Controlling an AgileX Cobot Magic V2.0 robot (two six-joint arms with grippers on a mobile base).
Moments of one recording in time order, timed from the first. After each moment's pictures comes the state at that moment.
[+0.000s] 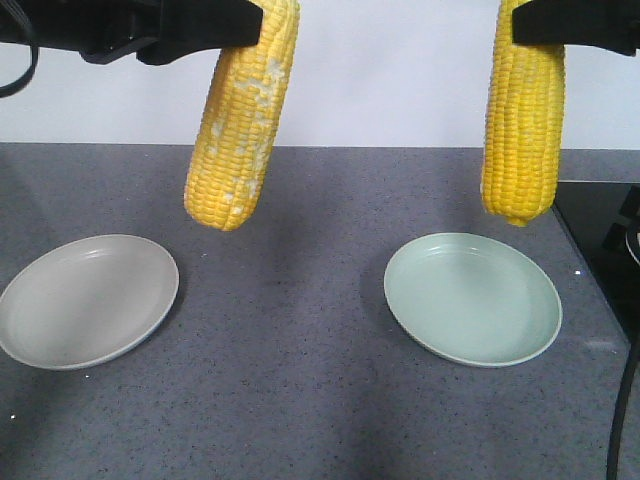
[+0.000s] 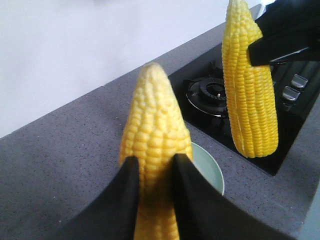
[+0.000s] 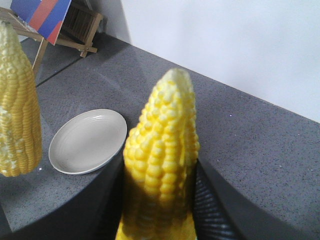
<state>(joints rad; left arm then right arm) -0.41 1.37 -1.64 -0.64 0.89 0.45 -0.14 1.39 -1.62 0.94 1.23 -0.79</state>
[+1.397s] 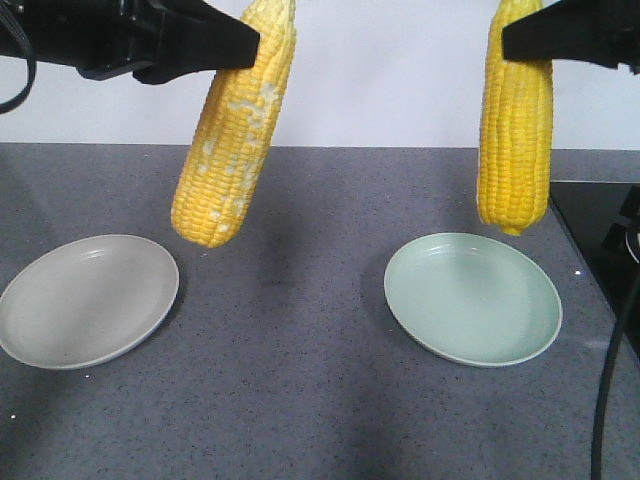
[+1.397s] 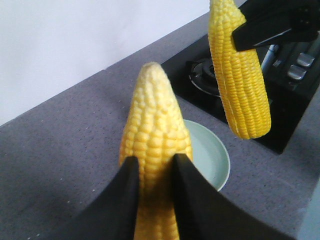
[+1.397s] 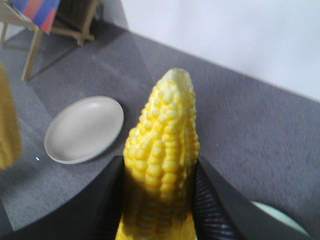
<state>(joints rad) -0.41 1.37 -1.64 -0.58 0.94 0.44 -0.14 1.48 -1.63 0.91 1.25 -0.79</state>
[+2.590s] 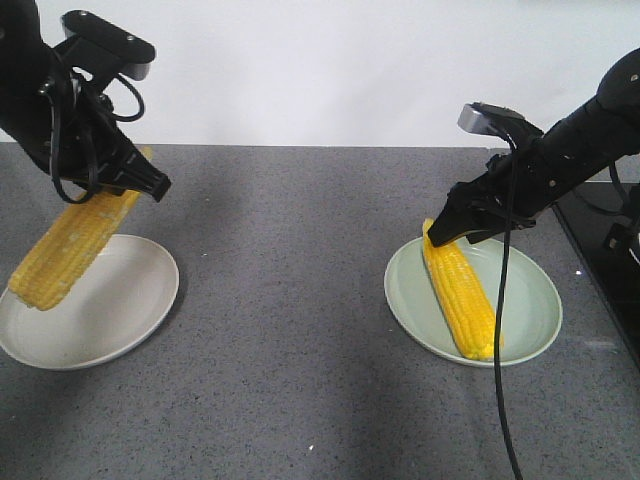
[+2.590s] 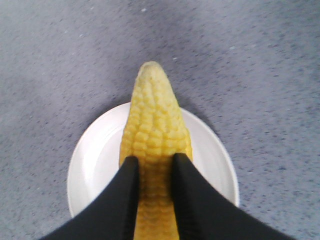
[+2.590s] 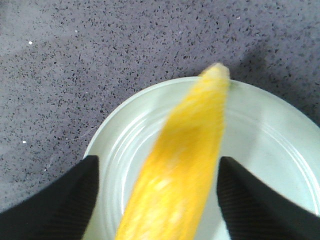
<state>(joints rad) -0.36 1.62 -1.64 0.22 1.20 0.04 0.01 1.92 -1.63 0.54 1.23 -0.62</state>
